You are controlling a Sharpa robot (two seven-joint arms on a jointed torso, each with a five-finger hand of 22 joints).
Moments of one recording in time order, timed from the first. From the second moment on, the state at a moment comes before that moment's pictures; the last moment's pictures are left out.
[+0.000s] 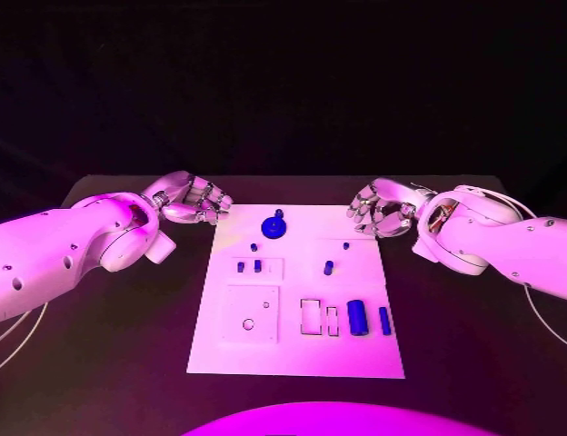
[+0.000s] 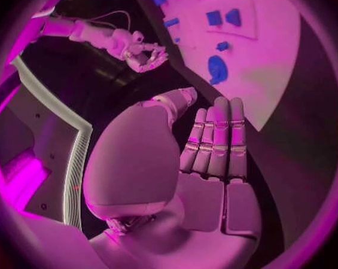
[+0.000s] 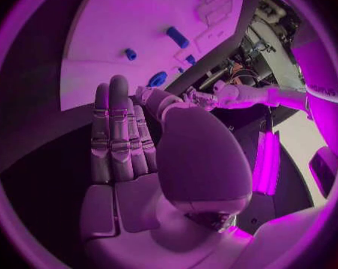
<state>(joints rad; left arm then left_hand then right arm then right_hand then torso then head) 1.15 -0.88 0.02 1.35 -0.68 -0.11 0.14 1.46 -0.27 0.52 0.12 0.26 0.85 0.21 0.25 0.29 0.84 0.16 0.39 0.12 0.87 0.09 0.97 0.39 0.17 0.72 0.19 0.86 0.59 1.27 -0.86 -0.17 1.46 -1.24 -0.30 0.00 1.41 -0.22 0.45 0.02 0.30 0.94 0.17 0.30 0.17 1.12 0.10 0.19 0.06 1.46 0.02 0.47 0.44 0.17 1.12 0.11 0.41 0.43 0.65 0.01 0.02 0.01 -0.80</state>
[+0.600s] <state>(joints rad) 1.15 -0.93 0.02 1.46 -0.21 -0.10 0.31 1.48 -0.22 0.30 0.25 0.26 0.85 0.20 0.23 0.27 0.91 0.17 0.34 0.07 0.75 0.13 0.78 0.29 0.17 0.78 0.24 0.50 0.35 1.23 -0.82 -0.18 1.47 -1.48 -0.24 -0.15 1.35 -0.25 0.47 0.06 0.30 0.98 0.18 0.24 0.16 1.14 0.11 0.10 0.07 1.46 0.01 1.16 0.98 0.17 1.15 0.11 0.62 0.62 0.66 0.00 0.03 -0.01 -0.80</state>
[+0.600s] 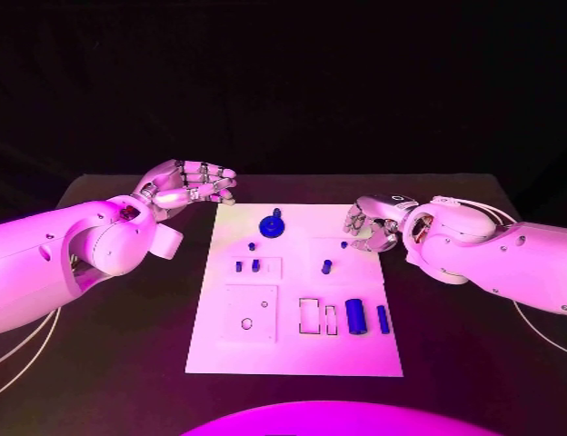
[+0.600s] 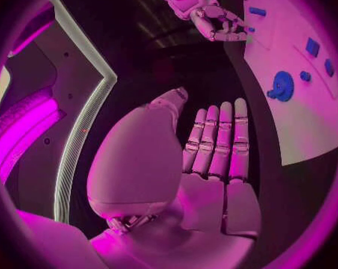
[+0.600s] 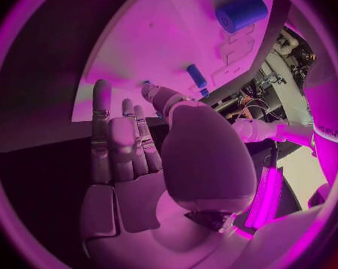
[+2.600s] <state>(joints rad) 1.15 -0.92 0.02 1.48 -0.21 -0.08 0.32 1.53 -0.21 0.29 0.26 0.26 0.85 0.21 0.23 0.26 0.90 0.17 0.32 0.07 0.78 0.13 0.78 0.29 0.17 0.83 0.23 0.48 0.33 1.20 -0.75 -0.17 1.45 -1.57 -0.24 -0.20 1.38 -0.23 0.59 0.02 0.30 1.06 0.14 0.27 0.22 1.26 0.08 0.08 0.07 1.47 0.00 1.37 1.15 0.17 1.18 0.09 0.82 0.84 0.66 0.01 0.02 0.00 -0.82</state>
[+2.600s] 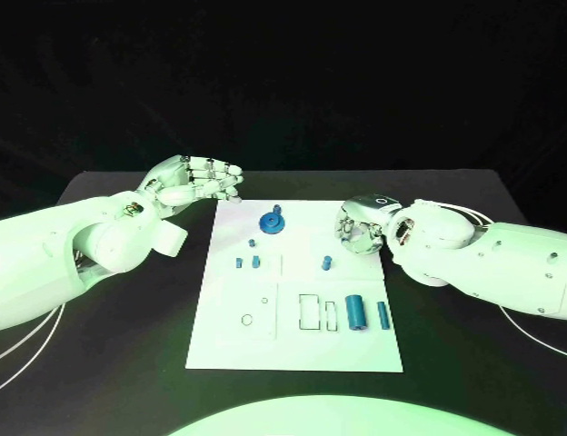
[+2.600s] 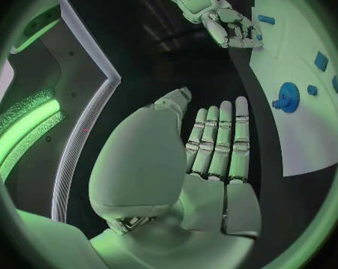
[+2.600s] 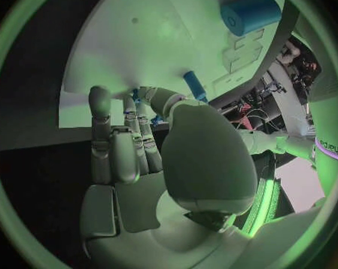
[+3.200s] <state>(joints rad) 1.15 -0.93 0.02 1.49 -0.27 -0.09 0.33 1.54 -0.21 0.29 0.26 0.26 0.85 0.21 0.23 0.26 0.90 0.17 0.32 0.07 0.78 0.13 0.78 0.29 0.17 0.84 0.23 0.48 0.33 1.20 -0.75 -0.18 1.47 -1.67 -0.25 -0.24 1.38 -0.20 0.63 -0.02 0.30 1.11 0.12 0.31 0.28 1.29 0.10 0.10 0.09 1.47 -0.02 1.38 1.15 0.14 1.27 0.08 1.02 1.04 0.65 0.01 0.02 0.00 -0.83</state>
